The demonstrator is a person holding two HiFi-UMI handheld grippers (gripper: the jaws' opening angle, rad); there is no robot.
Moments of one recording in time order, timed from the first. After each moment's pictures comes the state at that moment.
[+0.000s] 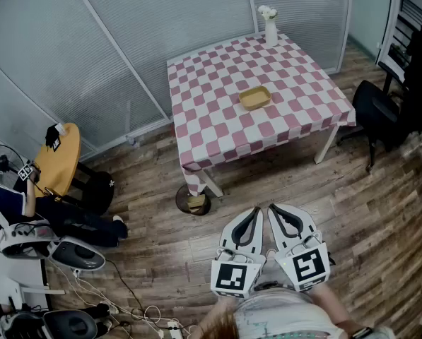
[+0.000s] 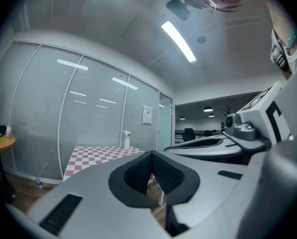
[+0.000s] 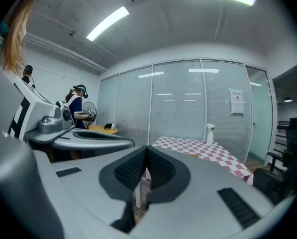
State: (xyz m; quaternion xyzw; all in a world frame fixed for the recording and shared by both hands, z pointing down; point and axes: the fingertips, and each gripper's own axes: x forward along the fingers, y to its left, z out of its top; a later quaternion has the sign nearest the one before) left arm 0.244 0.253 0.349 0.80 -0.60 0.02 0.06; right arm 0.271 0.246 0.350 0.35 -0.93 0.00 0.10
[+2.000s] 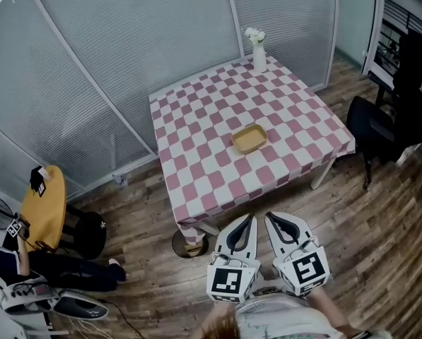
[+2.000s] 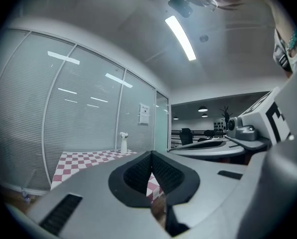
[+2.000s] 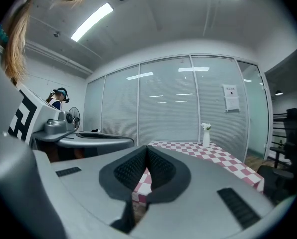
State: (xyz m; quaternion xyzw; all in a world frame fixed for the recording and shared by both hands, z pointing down) left arm 0.185 0.066 0.352 0.83 -0.56 0.01 0.04; right arm 0.223 0.063 0.356 0.39 -0.92 0.01 0.06
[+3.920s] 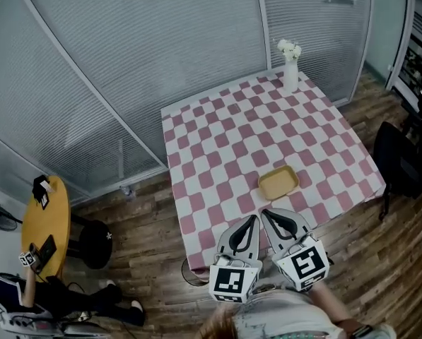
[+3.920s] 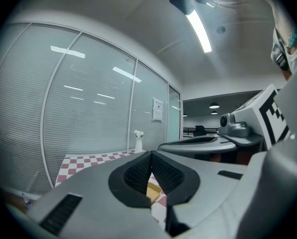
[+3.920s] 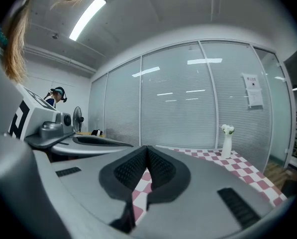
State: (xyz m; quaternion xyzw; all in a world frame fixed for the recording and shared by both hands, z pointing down) left arm 0.086 -0.163 0.359 0.81 -0.59 0.03 0.07; right arm 0.106 -0.175 0.356 0.33 -0.94 0.01 0.07
